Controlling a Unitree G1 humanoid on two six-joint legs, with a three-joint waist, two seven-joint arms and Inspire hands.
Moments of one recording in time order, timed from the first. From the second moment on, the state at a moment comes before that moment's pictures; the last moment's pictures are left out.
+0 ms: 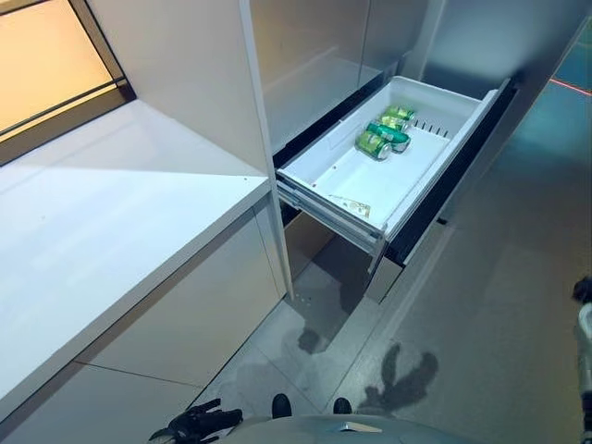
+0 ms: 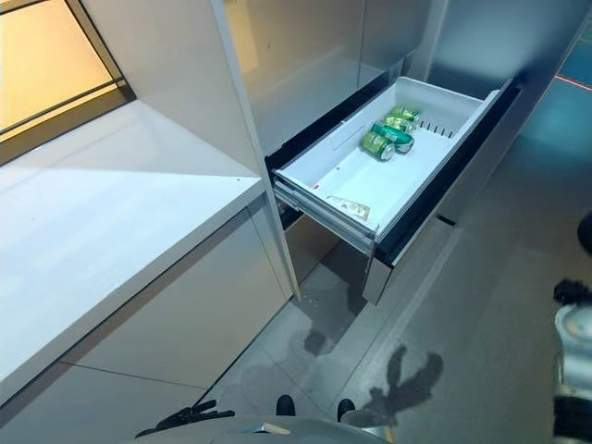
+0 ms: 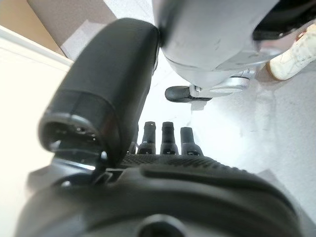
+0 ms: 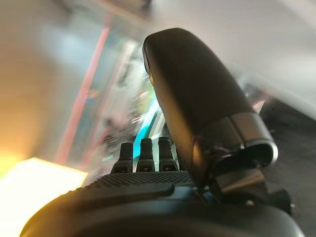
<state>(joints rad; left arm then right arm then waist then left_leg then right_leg) 0.12 0.26 -0.02 1.09 -0.30 0.11 -0.16 0.09 -0.56 -0.46 0.30 0.17 -0.09 -0.69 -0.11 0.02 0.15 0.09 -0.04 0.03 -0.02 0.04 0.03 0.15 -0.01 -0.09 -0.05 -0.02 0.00</state>
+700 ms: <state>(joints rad) 0.02 0.28 -0.08 1.13 -0.32 0.15 -0.09 -0.16 -0.54 -0.01 0.47 0.21 -0.11 -0.23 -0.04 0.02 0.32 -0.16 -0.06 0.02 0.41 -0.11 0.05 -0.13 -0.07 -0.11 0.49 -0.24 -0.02</state>
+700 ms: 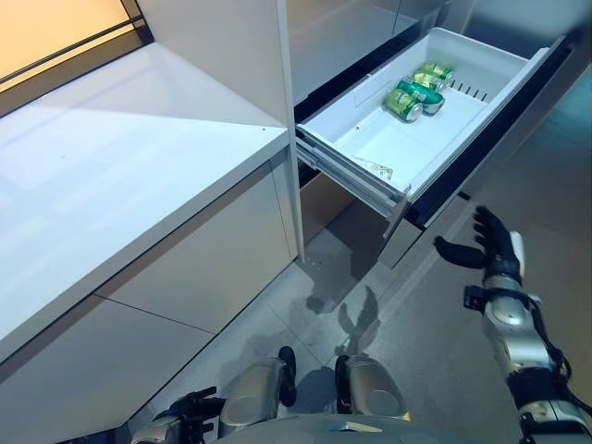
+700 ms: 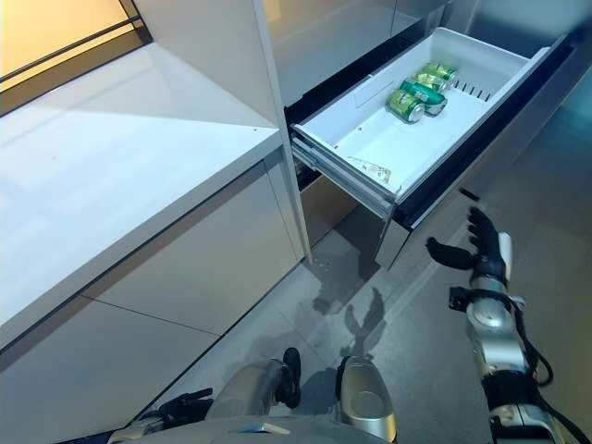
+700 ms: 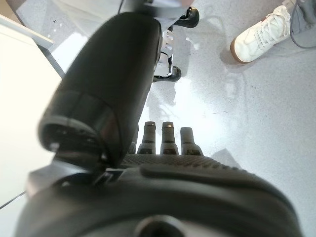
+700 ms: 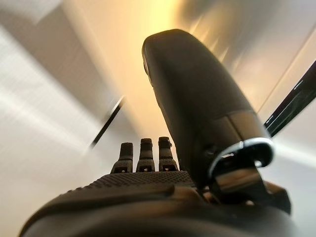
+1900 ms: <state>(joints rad) -0.05 0.28 -0.16 1.16 -0.29 0.17 -0.07 -0.70 -0.38 0.41 0.70 0.37 0.01 -0.26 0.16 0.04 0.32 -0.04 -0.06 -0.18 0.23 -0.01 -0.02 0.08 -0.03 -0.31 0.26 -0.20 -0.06</state>
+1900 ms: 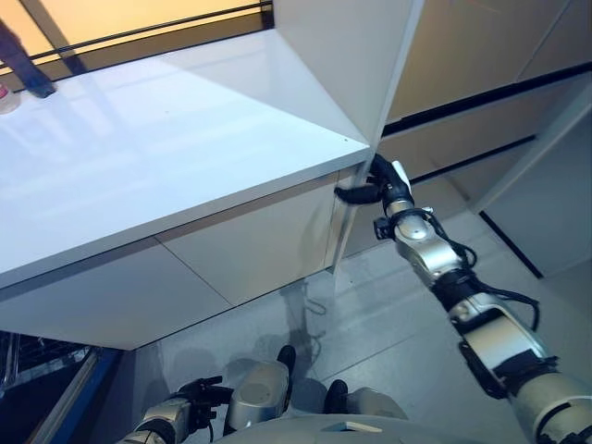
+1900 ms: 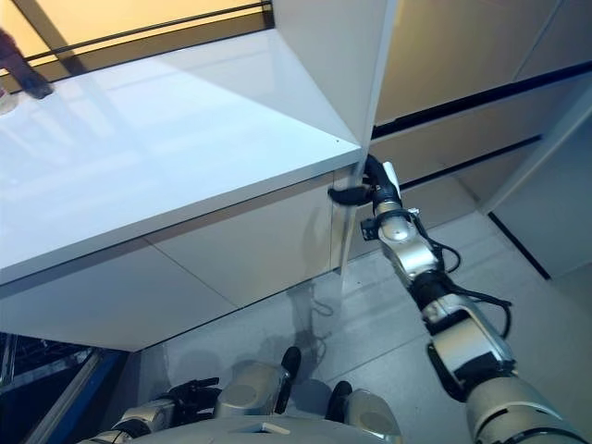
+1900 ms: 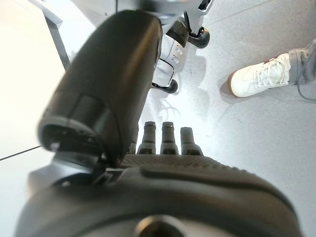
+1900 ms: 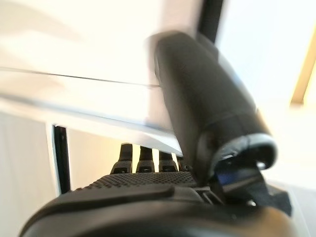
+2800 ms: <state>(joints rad) 0.10 0.30 -0.07 1.14 -0.31 0.07 -0.08 0.12 -0.35 0.06 1.05 0.28 0.00 -0.04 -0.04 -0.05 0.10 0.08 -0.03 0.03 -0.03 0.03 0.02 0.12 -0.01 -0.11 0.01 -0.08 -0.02</state>
